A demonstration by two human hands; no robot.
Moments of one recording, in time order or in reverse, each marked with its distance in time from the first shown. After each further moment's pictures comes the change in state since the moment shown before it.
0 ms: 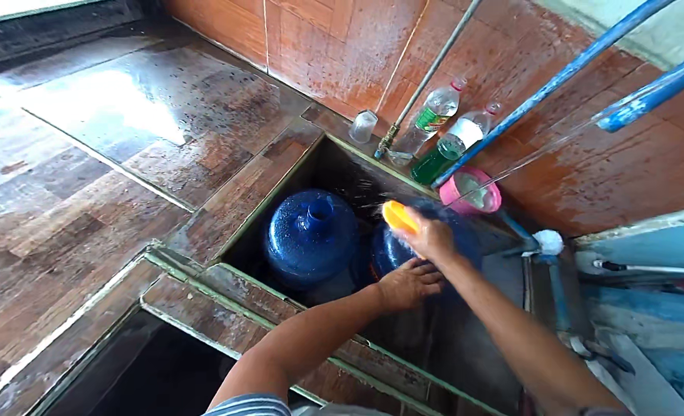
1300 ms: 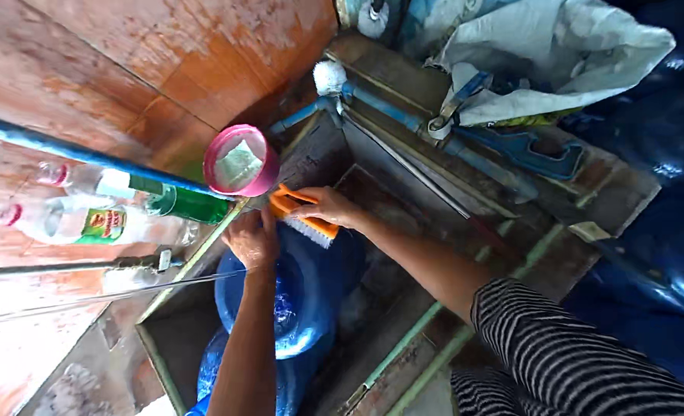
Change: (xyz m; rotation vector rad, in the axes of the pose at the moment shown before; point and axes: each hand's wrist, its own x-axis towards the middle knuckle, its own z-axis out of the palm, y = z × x) left_hand 0.199 -0.069 -0.023 0.480 0.017 -0.388; right_hand -0.018 0.195 0.069 1.523 0.364 0.251
